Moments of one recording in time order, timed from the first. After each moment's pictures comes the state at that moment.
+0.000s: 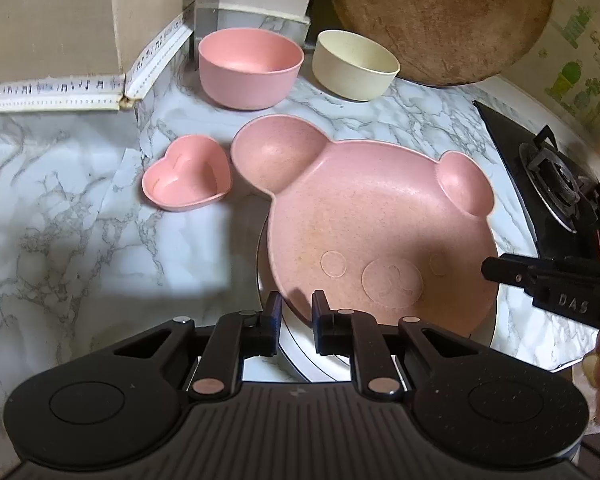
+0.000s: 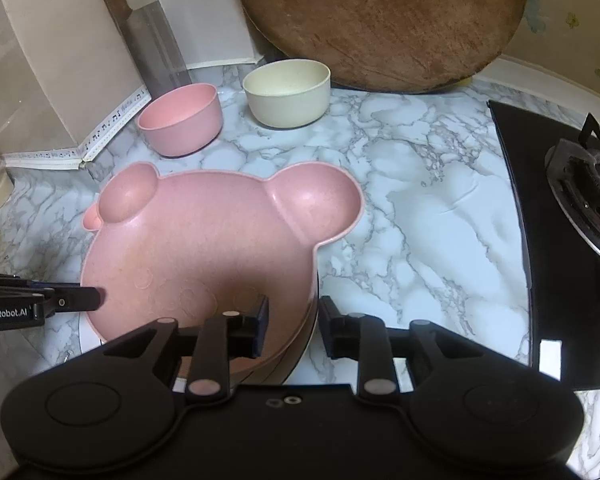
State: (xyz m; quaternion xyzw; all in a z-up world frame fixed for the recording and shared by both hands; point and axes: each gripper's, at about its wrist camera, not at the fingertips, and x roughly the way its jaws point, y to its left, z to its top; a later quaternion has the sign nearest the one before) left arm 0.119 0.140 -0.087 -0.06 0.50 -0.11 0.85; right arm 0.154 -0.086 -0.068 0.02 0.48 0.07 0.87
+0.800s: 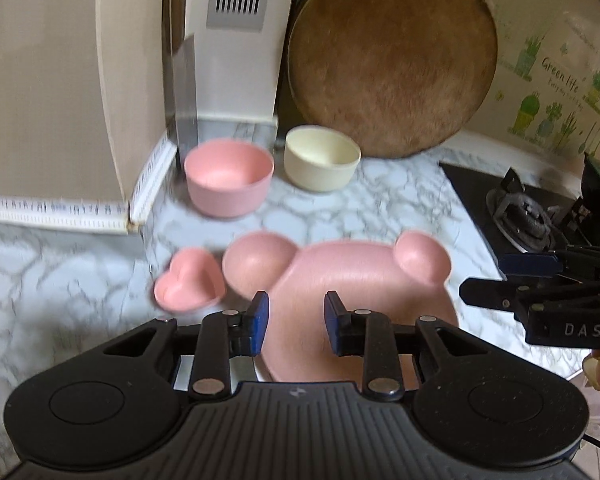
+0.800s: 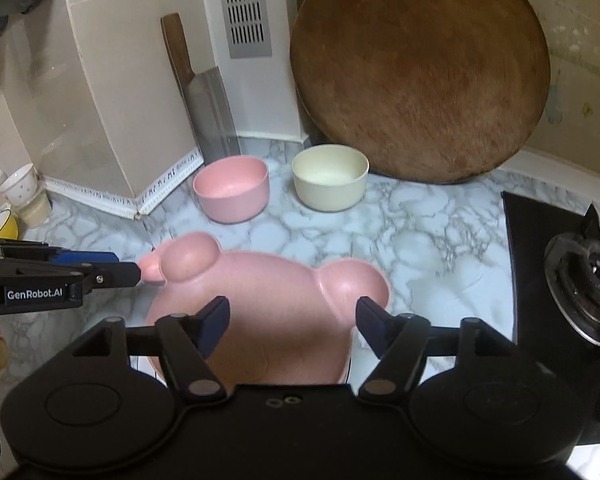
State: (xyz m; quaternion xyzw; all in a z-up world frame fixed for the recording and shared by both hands) left arm 0.107 0.137 -0.023 -0.03 0.39 -0.13 0.91; right arm 0.147 -0.062 0.000 -0.01 0.41 0.11 0.91
